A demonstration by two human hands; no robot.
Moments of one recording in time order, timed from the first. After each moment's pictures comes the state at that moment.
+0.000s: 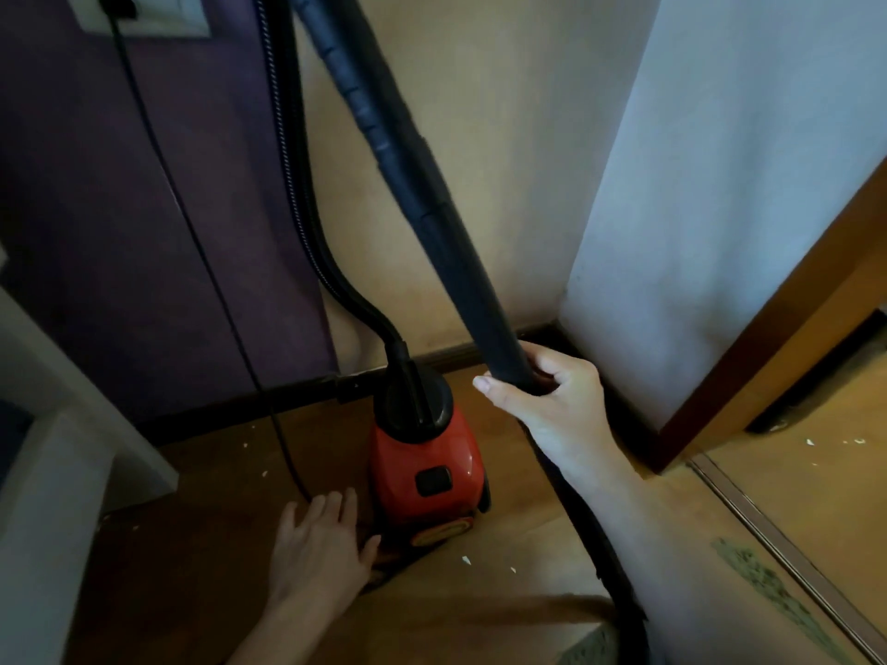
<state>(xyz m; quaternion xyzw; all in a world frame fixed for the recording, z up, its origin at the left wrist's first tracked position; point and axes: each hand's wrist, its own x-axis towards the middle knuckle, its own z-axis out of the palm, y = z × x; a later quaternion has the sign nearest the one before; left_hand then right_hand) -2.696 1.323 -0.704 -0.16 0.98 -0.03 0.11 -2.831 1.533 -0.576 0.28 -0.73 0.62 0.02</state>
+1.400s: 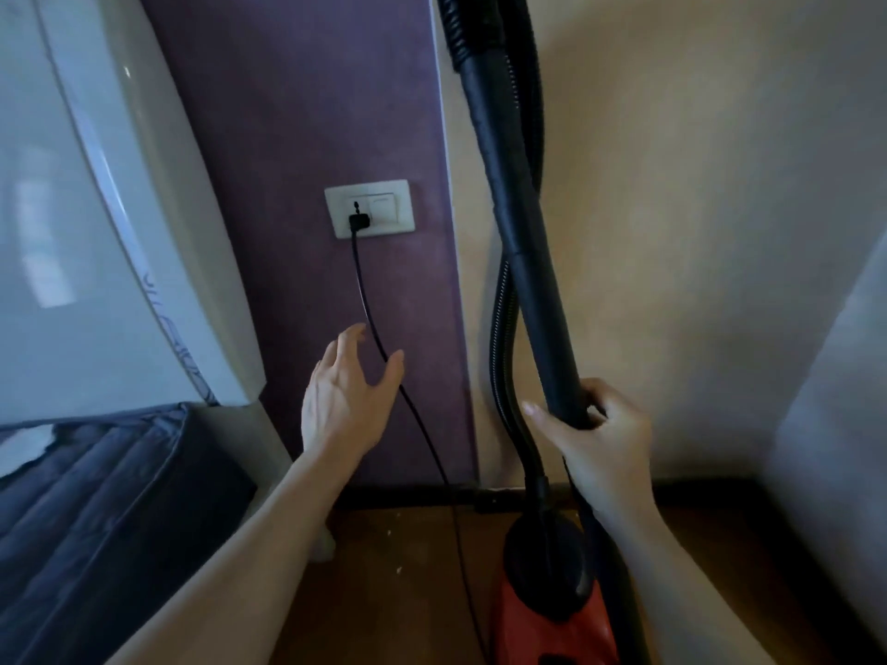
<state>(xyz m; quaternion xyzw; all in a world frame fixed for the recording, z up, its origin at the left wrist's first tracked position) -2.806 1.182 -0.444 -0.35 0.85 0.15 -0.36 -2.927 1.400 -0.485 0.25 -0.69 0.68 0.01</state>
